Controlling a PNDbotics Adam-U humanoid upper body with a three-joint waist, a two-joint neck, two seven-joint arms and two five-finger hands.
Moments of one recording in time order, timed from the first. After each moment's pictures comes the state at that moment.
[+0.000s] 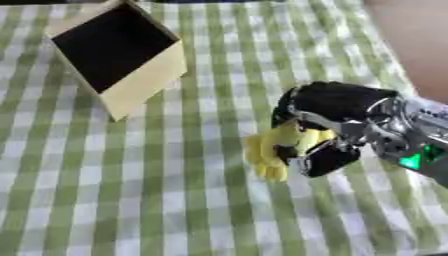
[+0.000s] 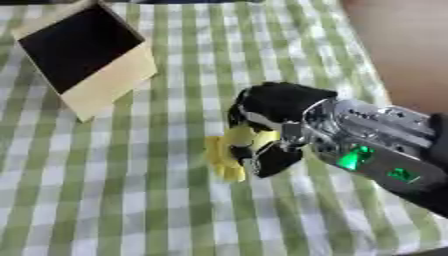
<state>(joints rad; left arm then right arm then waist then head) -0.39 0.28 0.18 -1.98 -0.23 -0.20 0.29 -0.89 -0.92 0.80 -1.98 0.49 0.52 0.53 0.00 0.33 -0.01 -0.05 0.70</state>
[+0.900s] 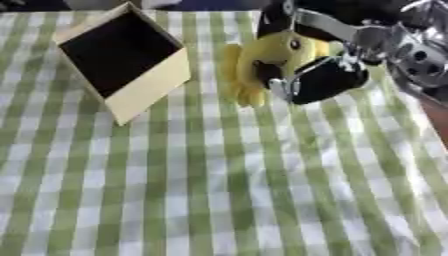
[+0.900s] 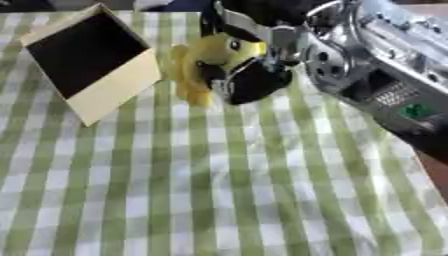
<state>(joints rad) -0.39 0.28 0.18 -1.98 -0.24 -0.19 0.28 -1.21 -0.77 0.70 -1.99 0.63 0.59 0.66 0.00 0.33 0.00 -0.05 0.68</state>
